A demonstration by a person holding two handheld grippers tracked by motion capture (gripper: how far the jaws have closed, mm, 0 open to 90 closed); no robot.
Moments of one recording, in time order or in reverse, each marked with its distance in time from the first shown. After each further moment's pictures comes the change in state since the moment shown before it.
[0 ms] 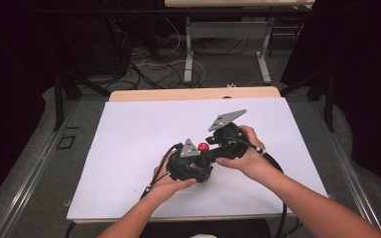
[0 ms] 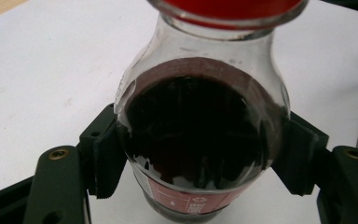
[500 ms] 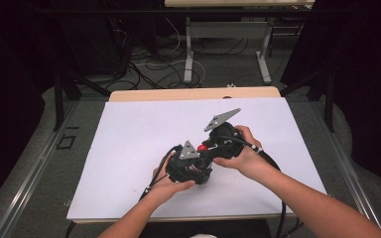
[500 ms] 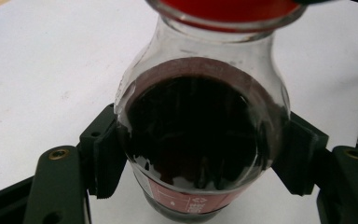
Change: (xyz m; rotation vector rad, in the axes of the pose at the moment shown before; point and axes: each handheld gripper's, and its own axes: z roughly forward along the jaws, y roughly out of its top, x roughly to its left) left arm 0.000 -0.005 0.000 0.009 -0.005 0.010; right arm 0.002 0.005 0.006 0.066 0.029 0.034
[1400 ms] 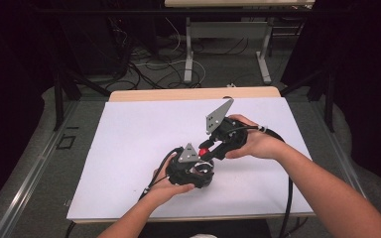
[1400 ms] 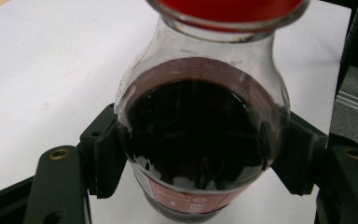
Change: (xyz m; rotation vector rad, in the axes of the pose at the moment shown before) left arm -0.006 0.000 -0.005 -0.021 -0.065 0.031; right arm -0.029 0.016 0.000 0.067 0.326 -0.428
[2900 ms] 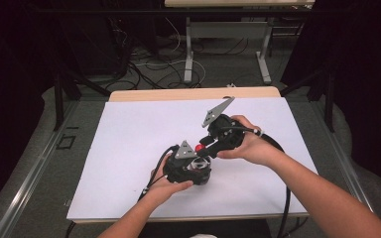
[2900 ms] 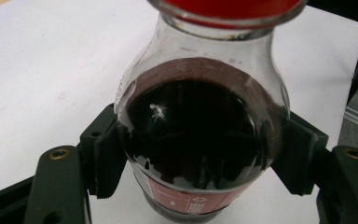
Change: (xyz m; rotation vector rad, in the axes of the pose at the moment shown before) left arm 0.007 0.000 -0.007 0.011 0.029 -0.075; right arm 0.017 0.011 -0.002 0.001 -0.169 0.313
